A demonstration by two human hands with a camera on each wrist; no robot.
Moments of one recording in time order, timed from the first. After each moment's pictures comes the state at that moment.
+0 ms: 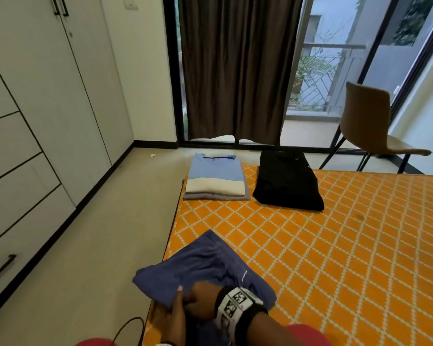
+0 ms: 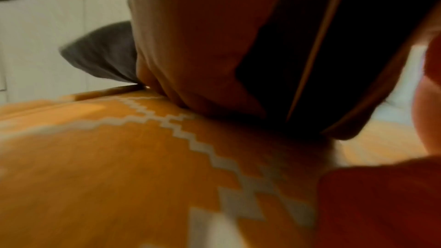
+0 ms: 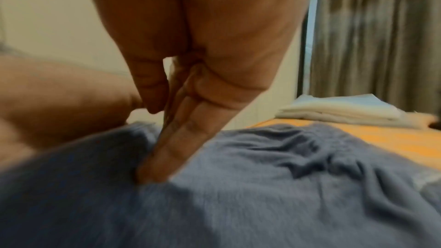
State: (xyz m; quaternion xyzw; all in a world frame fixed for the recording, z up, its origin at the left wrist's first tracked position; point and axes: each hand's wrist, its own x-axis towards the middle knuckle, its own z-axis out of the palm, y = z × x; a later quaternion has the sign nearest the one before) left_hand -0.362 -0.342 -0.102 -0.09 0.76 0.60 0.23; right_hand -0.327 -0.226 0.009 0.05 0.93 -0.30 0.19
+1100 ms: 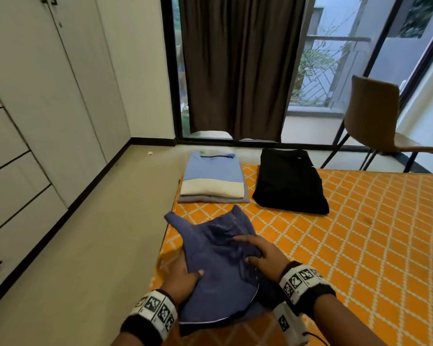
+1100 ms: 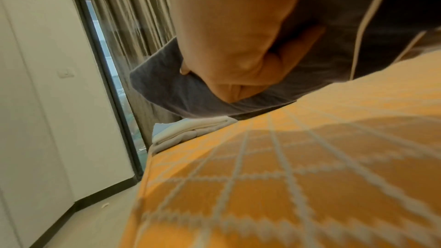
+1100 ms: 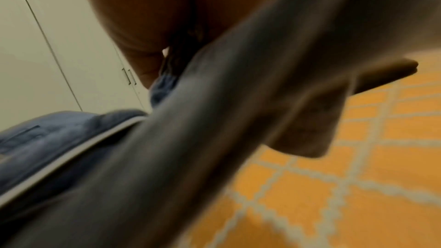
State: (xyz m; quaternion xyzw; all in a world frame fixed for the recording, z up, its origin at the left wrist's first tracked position) left_hand -0.425 -0.262 -0.007 0.32 0.70 0.60 0.21; right_hand -0.297 -0.051 0.011 0.16 0.89 -0.42 -0.04
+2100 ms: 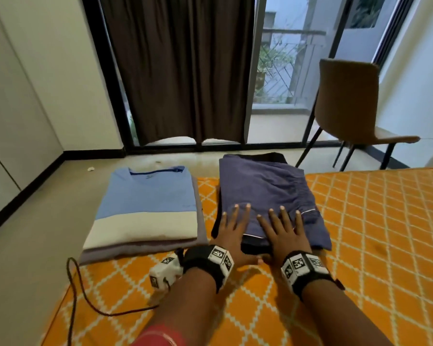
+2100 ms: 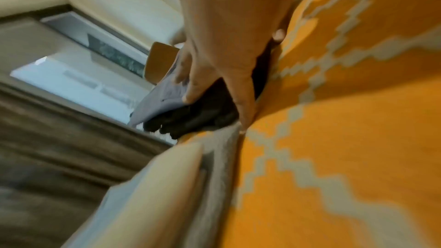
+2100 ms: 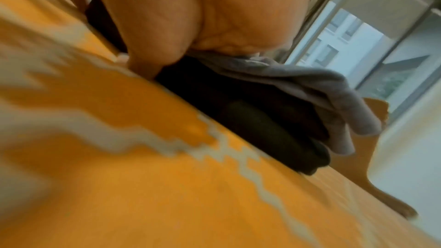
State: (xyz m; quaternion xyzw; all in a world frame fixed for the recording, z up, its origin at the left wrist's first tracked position) left_hand -0.516 0.130 -0.093 0.58 0.78 0.17 0.17; right_hand -0.374 0.235 -0.091 0.34 0.93 0.13 0.02
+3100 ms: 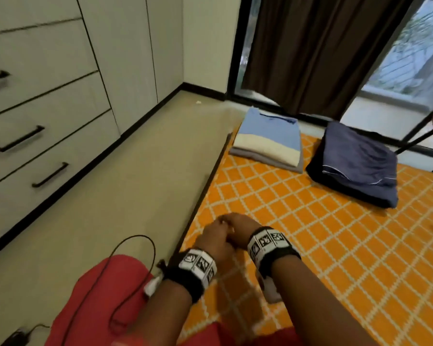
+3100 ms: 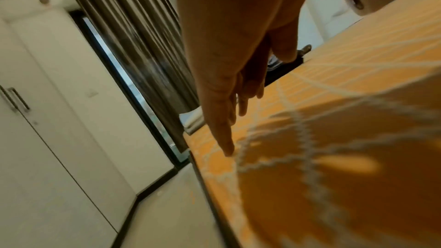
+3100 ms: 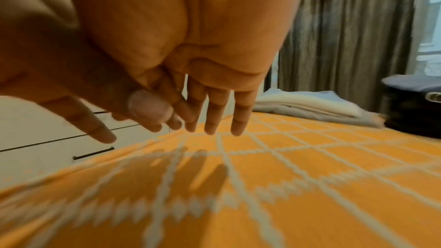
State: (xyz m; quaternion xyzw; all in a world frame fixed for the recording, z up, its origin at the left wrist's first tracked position) left_hand -0.410 -0.308 -0.038 0.28 0.89 0.24 0.26; right_hand -0.392 -0.196 -0.004 0.07 0.95 -0.19 0.22
